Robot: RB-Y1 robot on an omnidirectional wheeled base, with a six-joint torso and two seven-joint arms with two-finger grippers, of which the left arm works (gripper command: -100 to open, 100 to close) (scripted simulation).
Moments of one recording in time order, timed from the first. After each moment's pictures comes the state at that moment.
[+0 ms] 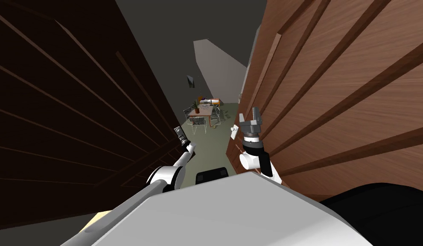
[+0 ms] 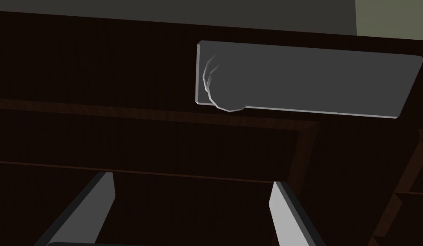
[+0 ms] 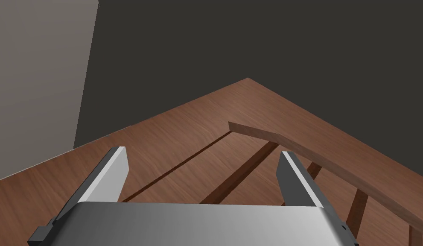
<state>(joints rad) -0.59 0.01 0.02 -0.48 1.17 -0.98 -0.90</state>
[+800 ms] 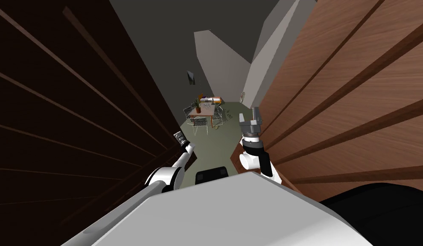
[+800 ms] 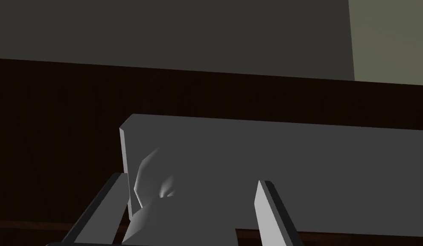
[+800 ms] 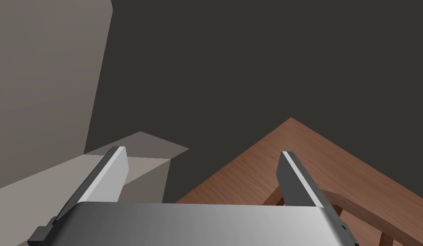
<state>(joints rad) -0.58 0.02 0.04 -0.49 1.14 -0.95 -0.86</state>
